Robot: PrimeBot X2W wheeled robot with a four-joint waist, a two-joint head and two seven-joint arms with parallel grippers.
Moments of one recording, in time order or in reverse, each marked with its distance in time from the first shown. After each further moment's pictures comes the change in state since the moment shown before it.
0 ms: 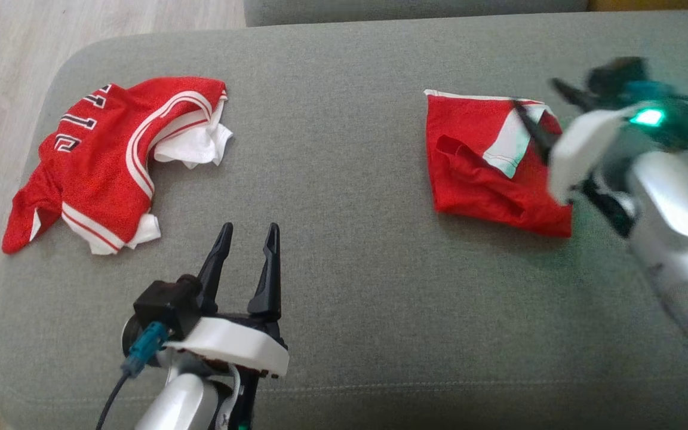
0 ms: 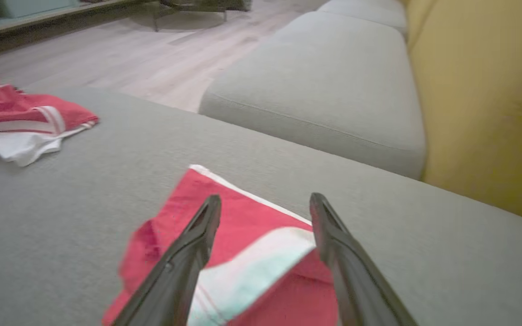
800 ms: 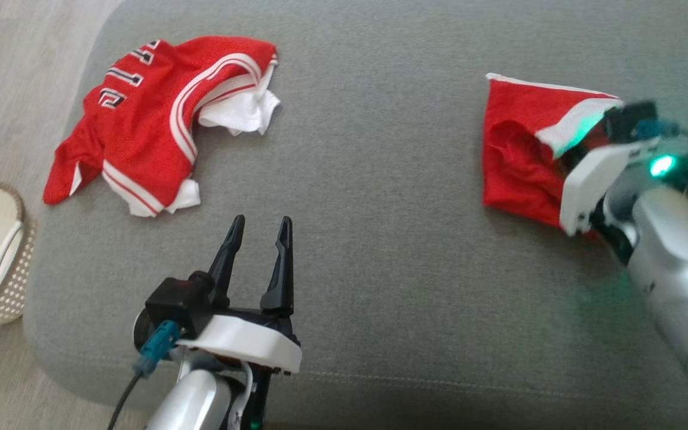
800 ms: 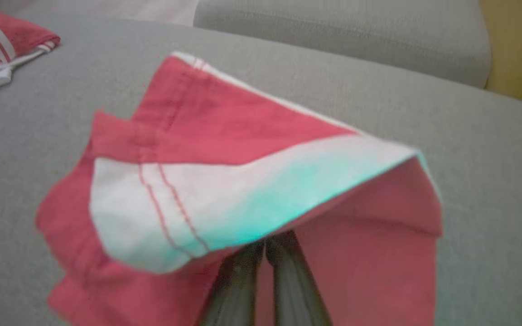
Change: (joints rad) left arm -0.009 -0.035 -0.006 -0.013 0.029 -0.002 -0.017; right arm 0.053 0.034 -0.182 0.207 -0.105 0.000 -0.012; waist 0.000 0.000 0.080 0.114
